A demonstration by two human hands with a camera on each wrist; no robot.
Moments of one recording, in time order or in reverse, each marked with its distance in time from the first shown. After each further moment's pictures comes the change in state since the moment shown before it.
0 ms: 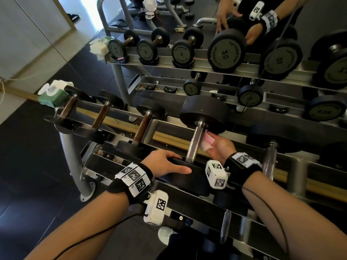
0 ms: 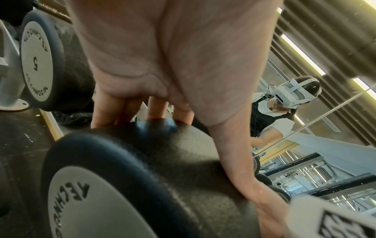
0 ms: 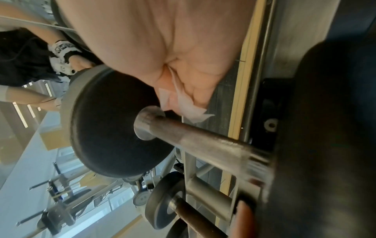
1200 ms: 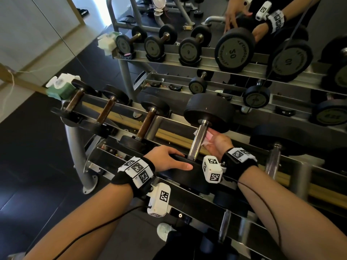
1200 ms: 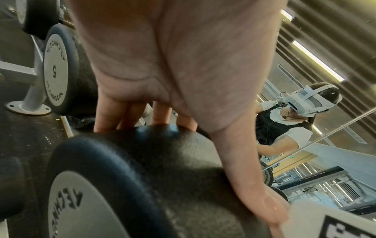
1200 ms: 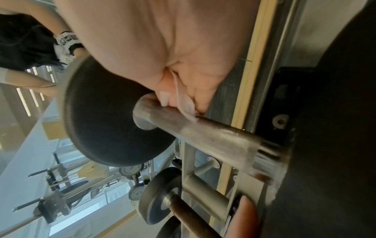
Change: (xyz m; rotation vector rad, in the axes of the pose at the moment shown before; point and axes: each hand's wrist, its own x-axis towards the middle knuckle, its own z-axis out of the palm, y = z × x) left_hand 0.003 -0.001 0.000 0.042 -0.014 -0.025; right_hand 0.002 0.000 0.011 -0.130 -0.063 -0.006
